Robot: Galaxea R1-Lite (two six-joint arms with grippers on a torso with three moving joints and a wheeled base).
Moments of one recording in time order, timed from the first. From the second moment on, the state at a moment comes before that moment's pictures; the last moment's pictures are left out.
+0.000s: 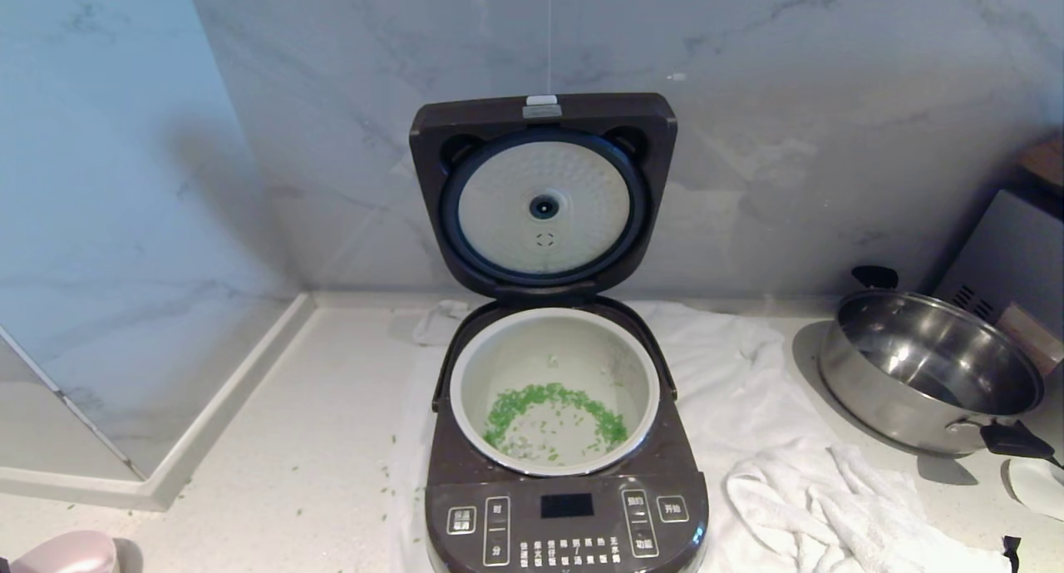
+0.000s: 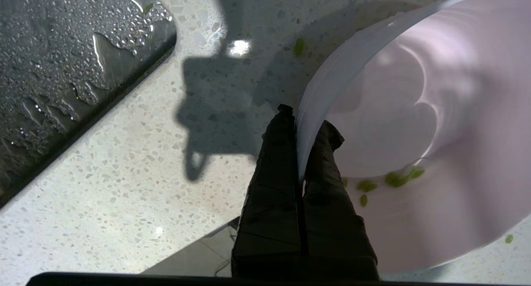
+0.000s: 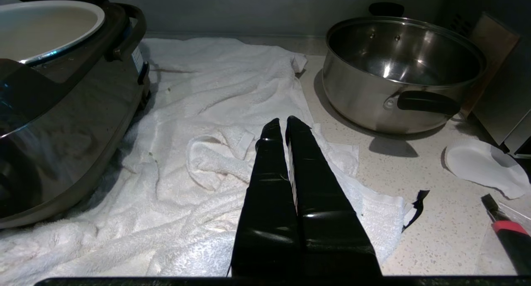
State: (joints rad) left arm 1.00 2.01 -0.70 0.01 -0.13 0.16; right arm 0.00 0.00 0.00 0.00 0.00 -0.02
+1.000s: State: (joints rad) left arm 0.96 1.84 -0.79 0.22 -0.22 0.16; right arm 0.00 0.00 0.00 0.00 0.00 -0.02
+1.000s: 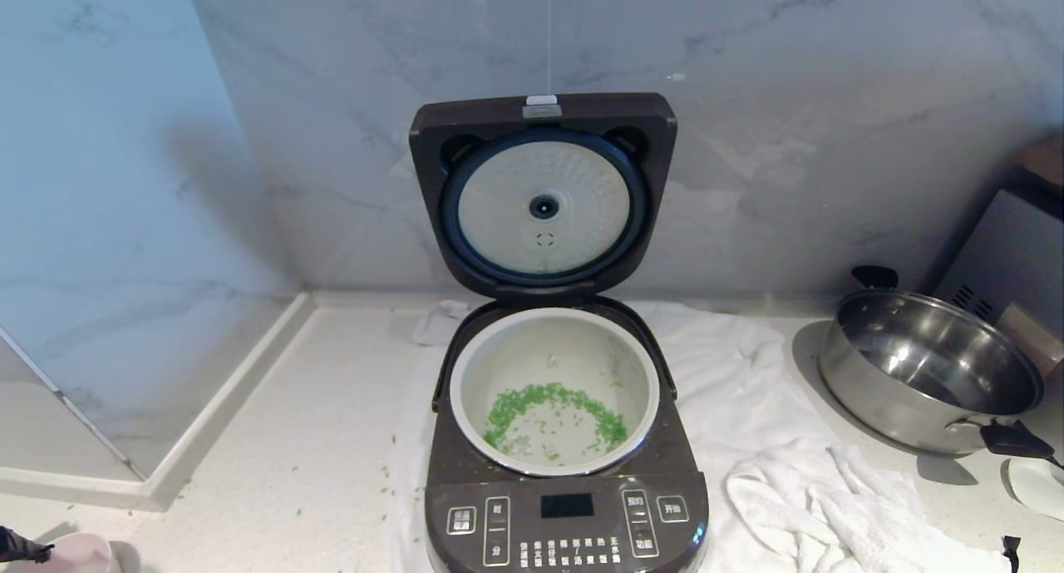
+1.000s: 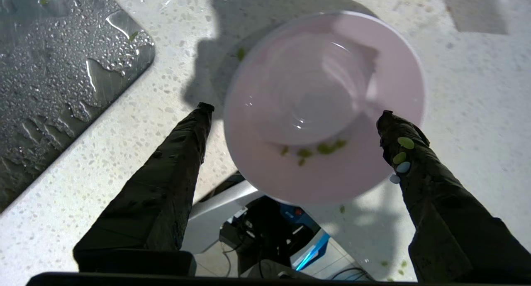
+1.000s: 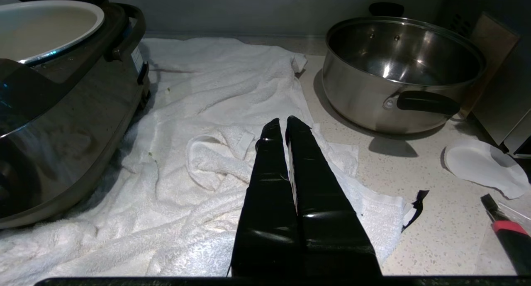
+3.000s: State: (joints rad) left arm -0.01 1.03 -0.68 0.18 -0.45 0.01; right arm 0.00 0.00 0.00 0.00 0.00 -0.02
